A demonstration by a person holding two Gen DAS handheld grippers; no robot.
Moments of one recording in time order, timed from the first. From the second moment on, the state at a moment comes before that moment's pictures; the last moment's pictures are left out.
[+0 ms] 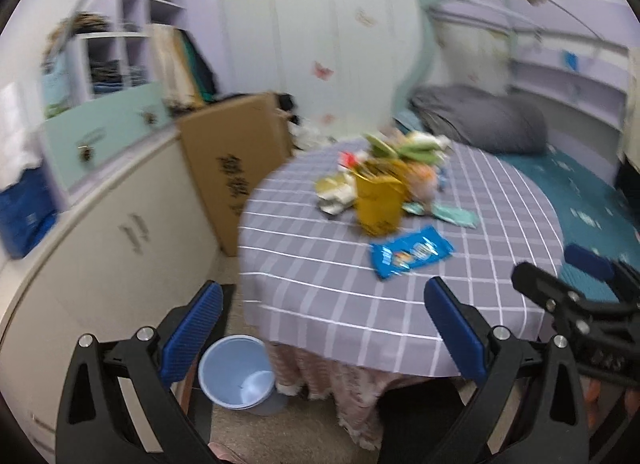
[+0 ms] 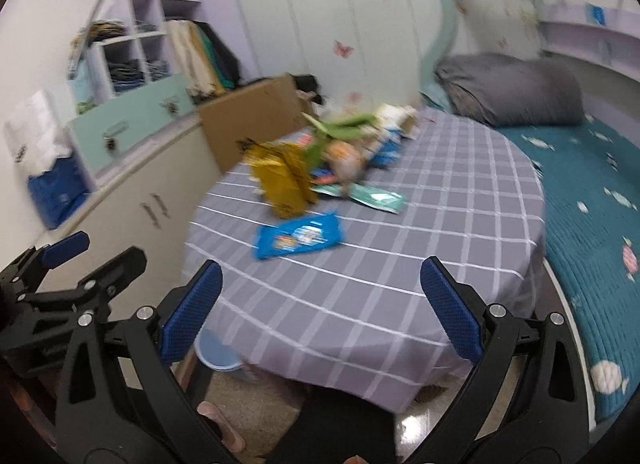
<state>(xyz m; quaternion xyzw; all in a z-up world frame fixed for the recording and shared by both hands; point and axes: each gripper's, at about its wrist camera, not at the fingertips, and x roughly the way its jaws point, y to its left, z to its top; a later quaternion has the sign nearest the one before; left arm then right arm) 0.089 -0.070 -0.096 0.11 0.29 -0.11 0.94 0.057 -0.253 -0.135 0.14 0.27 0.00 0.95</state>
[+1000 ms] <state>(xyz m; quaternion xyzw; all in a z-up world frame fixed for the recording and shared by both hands) 0.216 -0.138 -0.172 0.06 0.38 -0.20 0.90 0.148 -0.301 -0.181 0.16 0.31 -0.03 0.94</state>
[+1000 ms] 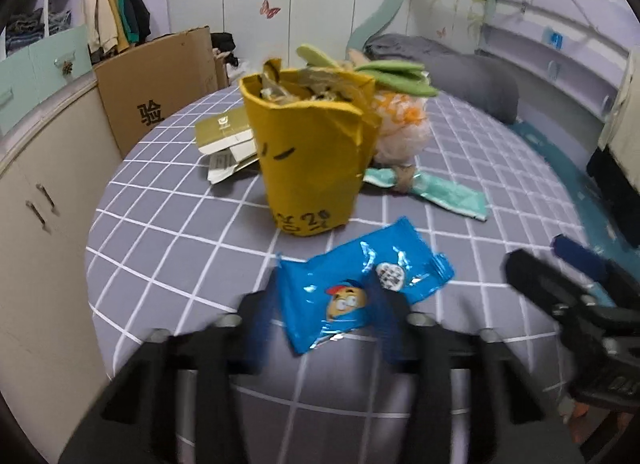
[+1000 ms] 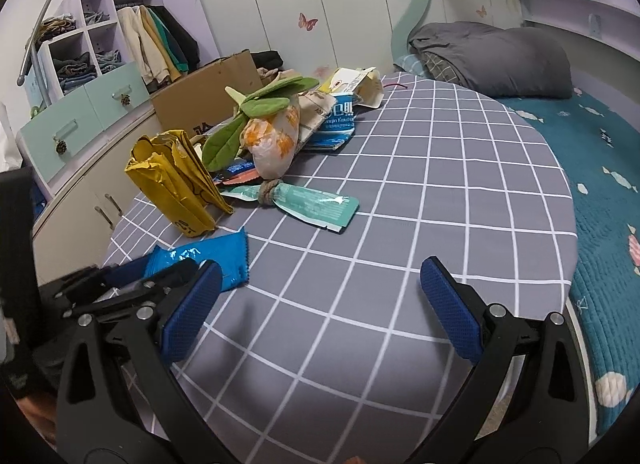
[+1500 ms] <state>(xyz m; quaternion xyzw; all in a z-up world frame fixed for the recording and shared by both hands) 0.169 -0.040 -0.129 -0.04 0.31 -0.18 0.93 0.168 -0.250 -0.152 0.10 0.30 0.01 0.95</state>
